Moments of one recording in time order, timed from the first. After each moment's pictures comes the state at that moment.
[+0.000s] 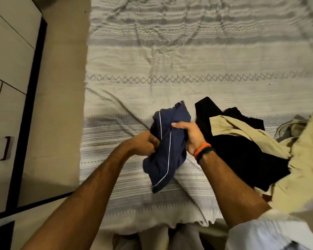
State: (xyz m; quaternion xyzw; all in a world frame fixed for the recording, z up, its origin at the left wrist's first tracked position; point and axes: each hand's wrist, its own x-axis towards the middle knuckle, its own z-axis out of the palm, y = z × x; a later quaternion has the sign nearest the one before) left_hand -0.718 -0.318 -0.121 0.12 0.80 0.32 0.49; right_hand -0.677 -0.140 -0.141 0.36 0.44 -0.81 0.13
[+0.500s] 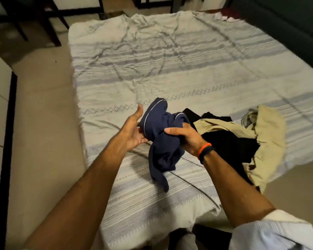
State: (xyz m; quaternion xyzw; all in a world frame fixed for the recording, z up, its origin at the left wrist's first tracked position) left_hand -0.747 -0.380 -0.027 -0.13 0.54 0.69 0.47; right_hand -0.634 -0.231 -0.026 0.20 0.52 -0.83 0.04
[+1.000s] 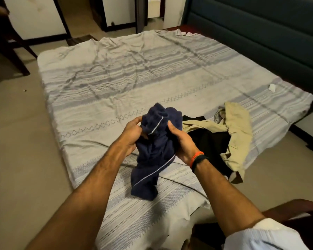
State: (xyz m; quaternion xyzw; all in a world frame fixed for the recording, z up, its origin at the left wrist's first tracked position) left_hand -0.711 -0.349 0.012 0.09 0.65 0.63 0.41; right_hand -0.581 -0.237 -0.004 0.27 0.43 -0.85 -0.12
